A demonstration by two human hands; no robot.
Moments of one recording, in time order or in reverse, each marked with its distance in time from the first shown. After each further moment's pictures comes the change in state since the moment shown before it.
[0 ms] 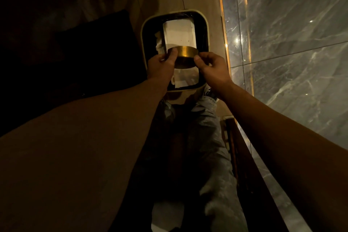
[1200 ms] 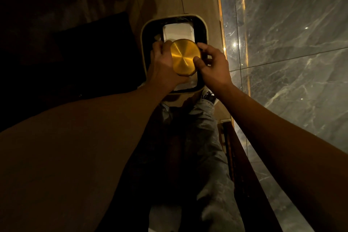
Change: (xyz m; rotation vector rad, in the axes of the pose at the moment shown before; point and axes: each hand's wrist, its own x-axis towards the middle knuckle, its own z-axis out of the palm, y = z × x) left_hand 0.008 -0.006 -0.008 0.635 -0.043 0.687; right_hand 0.002 -0.010 -0.003 -0.115 0.093 -0.238
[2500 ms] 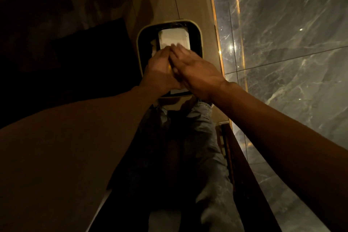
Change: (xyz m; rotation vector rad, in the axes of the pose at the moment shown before) left_hand 0.009 0.006 -0.011 0.046 -0.139 0.089; right_hand 0.004 -0.022 -0.003 -0.885 -0.502 -0.579
